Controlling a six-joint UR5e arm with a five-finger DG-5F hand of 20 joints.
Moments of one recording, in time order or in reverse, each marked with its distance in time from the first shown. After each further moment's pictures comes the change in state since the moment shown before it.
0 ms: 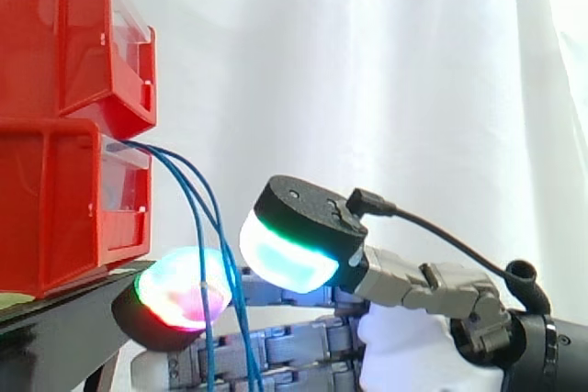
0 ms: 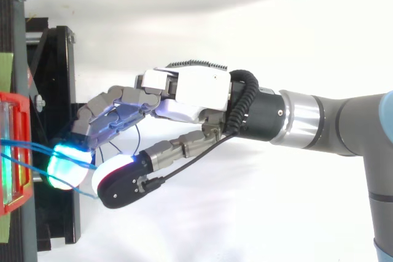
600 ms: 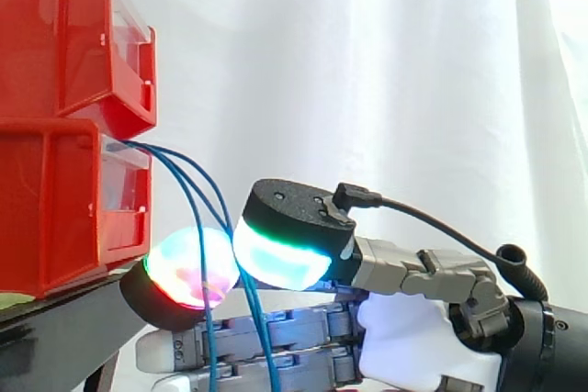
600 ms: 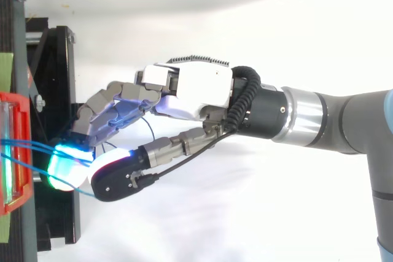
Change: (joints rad) arm -0.004 0.009 0.000 -0.005 -0.004 0.002
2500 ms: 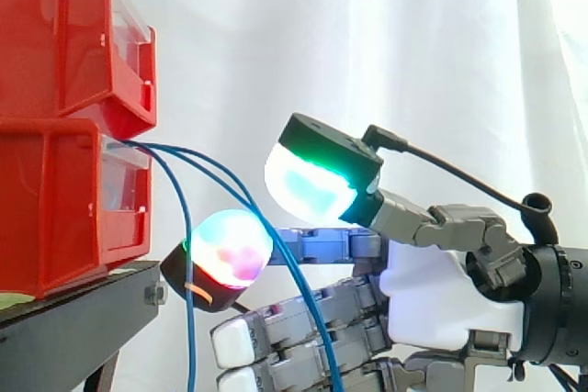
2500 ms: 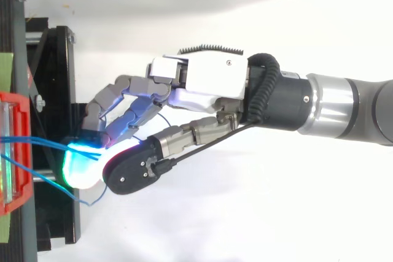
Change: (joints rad) arm -0.017 0.085 0.000 -0.235 -0.044 -0.002
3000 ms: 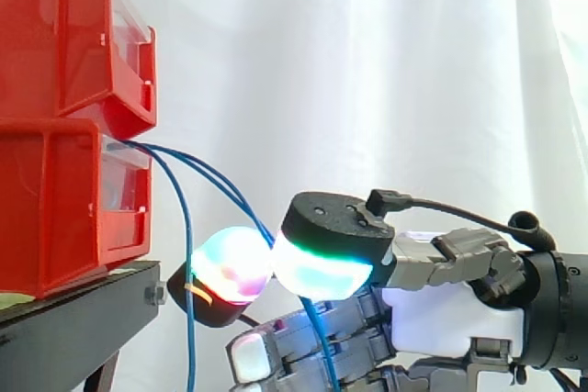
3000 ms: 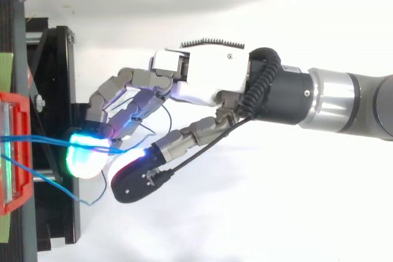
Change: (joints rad) arm -0.008 0.000 0.000 -0.026 0.000 -0.006
